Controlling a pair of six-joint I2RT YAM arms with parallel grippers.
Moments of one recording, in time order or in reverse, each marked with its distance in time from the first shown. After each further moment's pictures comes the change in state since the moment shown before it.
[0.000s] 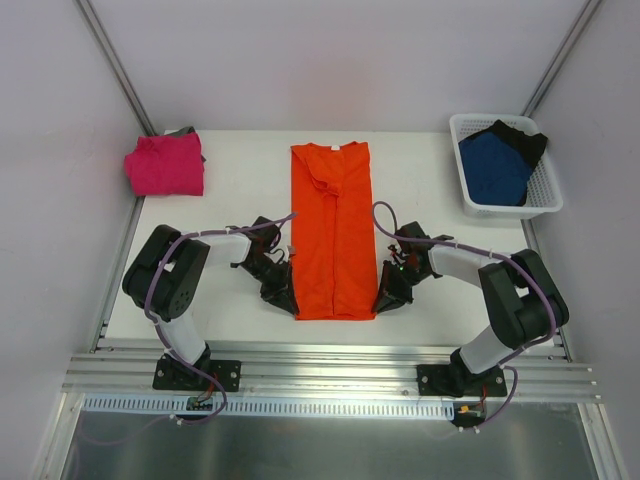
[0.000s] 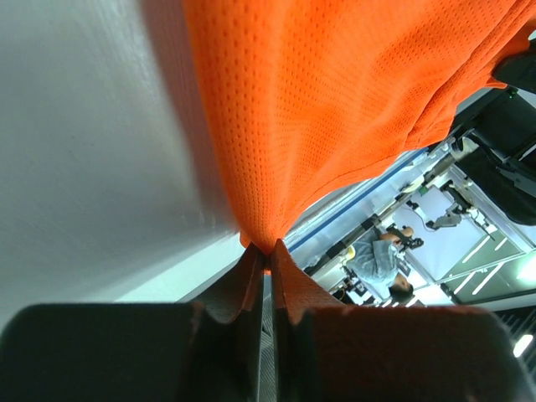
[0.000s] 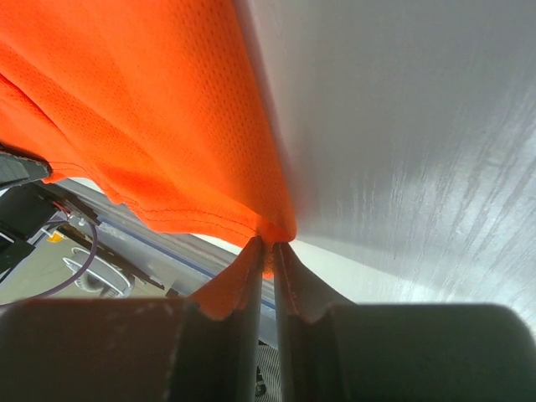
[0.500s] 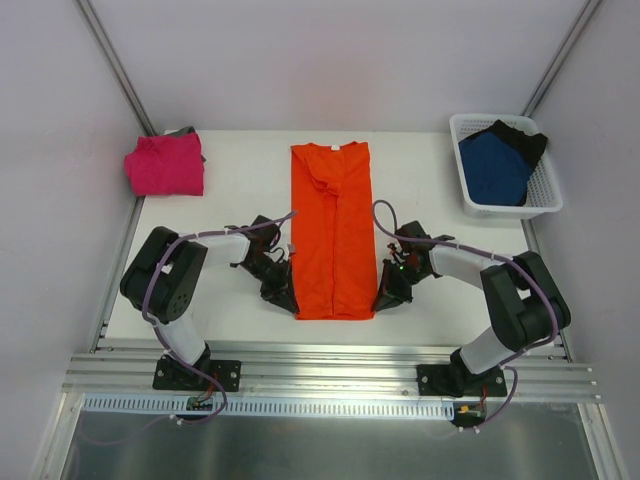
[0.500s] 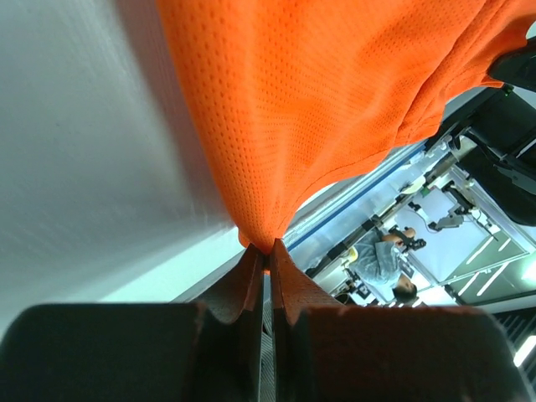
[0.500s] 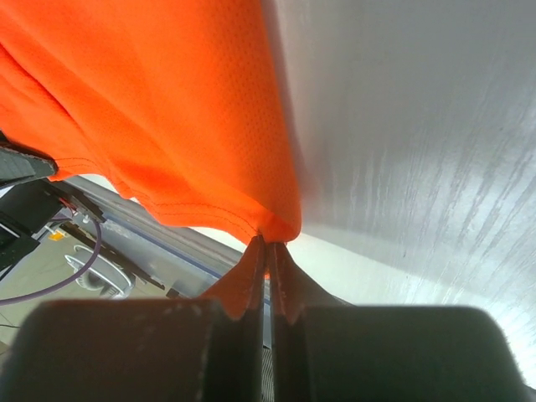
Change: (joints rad) left arm 0.000 -0.017 0.000 0.000 0.000 0.001; right arm 0.001 -0.011 0.000 0.009 -0.008 0.000
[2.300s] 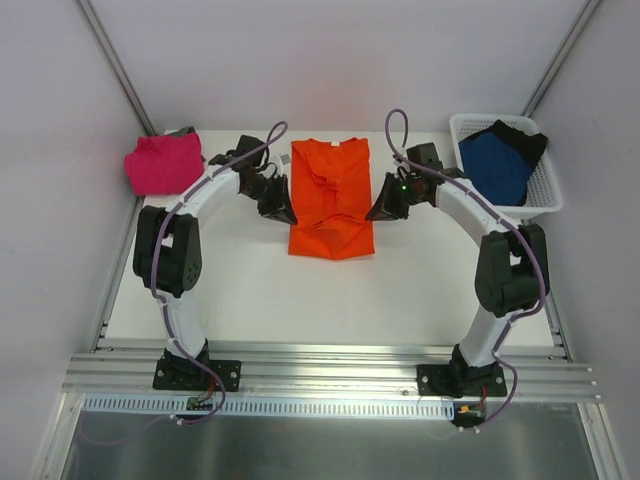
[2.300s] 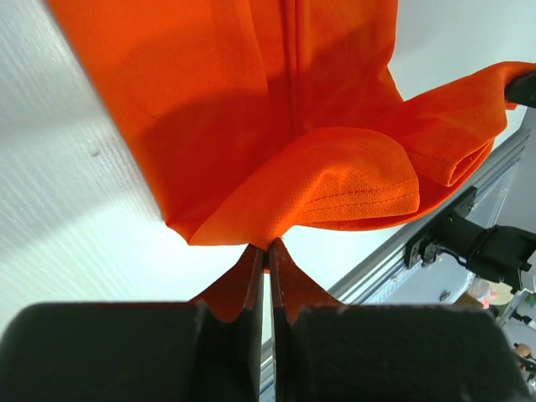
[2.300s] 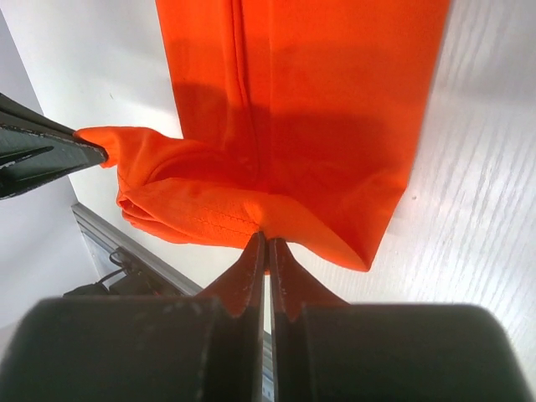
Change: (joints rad) left arm 0.173 0.175 0.682 -0.187 -0.139 0.230; right arm -0.154 0.201 0.629 -0.037 0.029 -0.103
